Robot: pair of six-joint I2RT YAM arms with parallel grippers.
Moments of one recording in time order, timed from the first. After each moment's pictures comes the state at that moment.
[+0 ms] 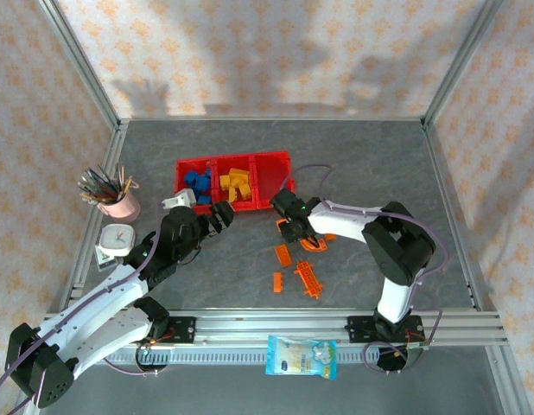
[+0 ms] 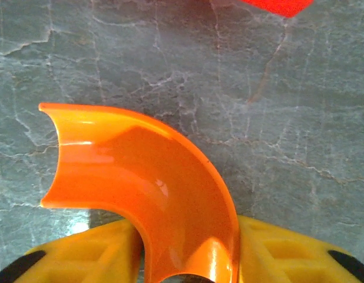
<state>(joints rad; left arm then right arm) -0.56 0.83 0.55 -0.25 -0.19 -0.94 0.76 1.80 1.07 -0.54 0.19 0.33</state>
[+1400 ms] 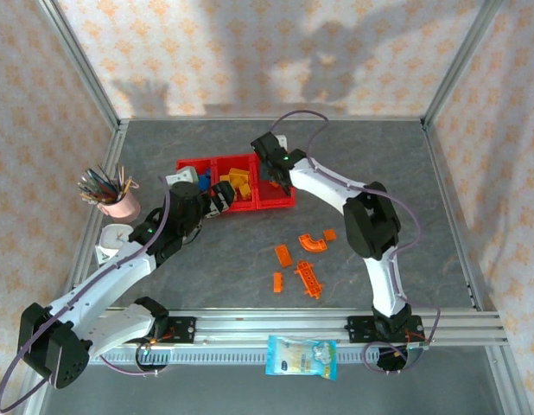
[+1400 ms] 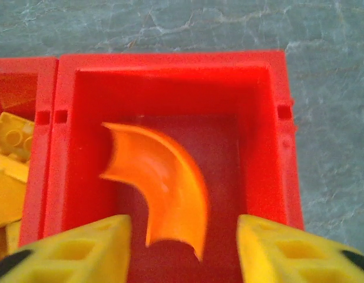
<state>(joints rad) -0.47 1.01 0.74 -0.26 -0.20 -0.79 0.67 2.11 1.76 -0.62 0.34 0.49</state>
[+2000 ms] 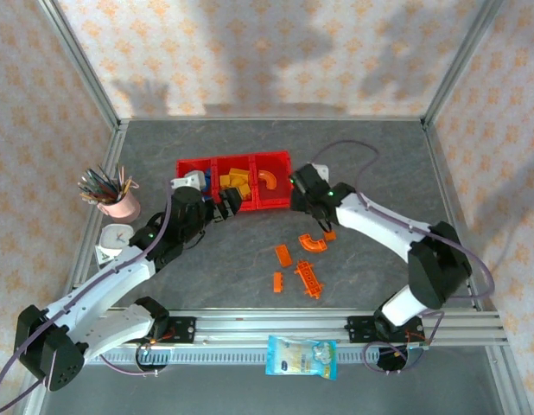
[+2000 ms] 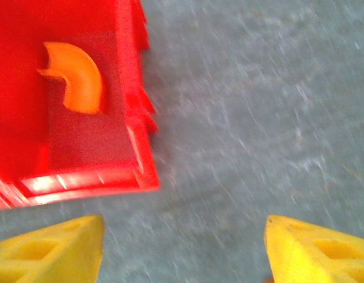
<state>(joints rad) -0.54 0.98 0.71 -0.24 -0.13 -0.78 0.67 1.52 1.09 -0.60 0.34 0.65</state>
